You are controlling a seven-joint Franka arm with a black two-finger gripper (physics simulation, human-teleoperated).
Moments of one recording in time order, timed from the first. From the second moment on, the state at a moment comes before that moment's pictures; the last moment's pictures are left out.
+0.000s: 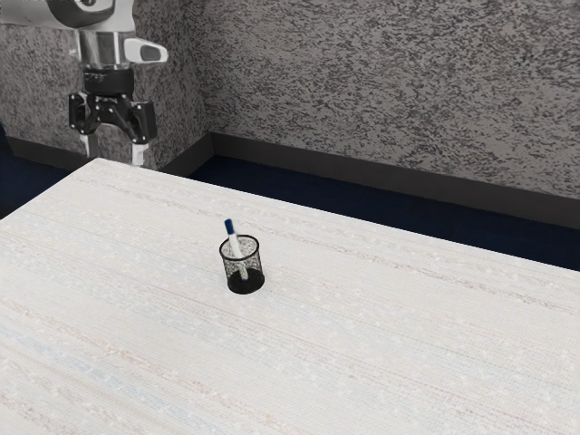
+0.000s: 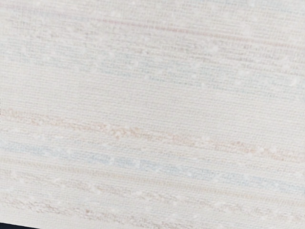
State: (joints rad) arm 0.12 0.10 -0.02 -1.42 0.05 1.24 -0.04
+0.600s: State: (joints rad) arm -0.04 0.48 -0.04 -1.45 0.22 1.84 -0.64
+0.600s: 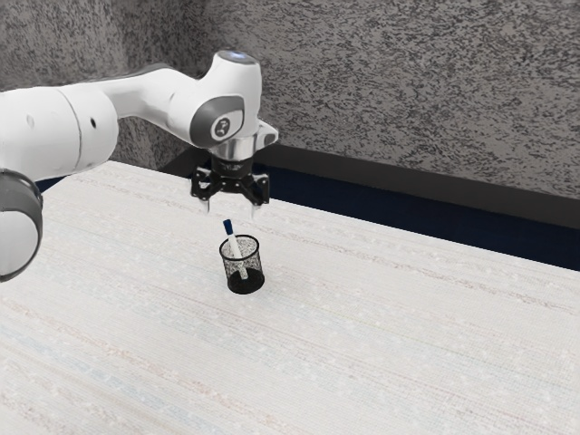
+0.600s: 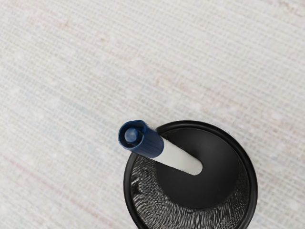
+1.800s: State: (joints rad) arm 0.02 0.56 0.03 -1.48 0.00 1.99 -1.07
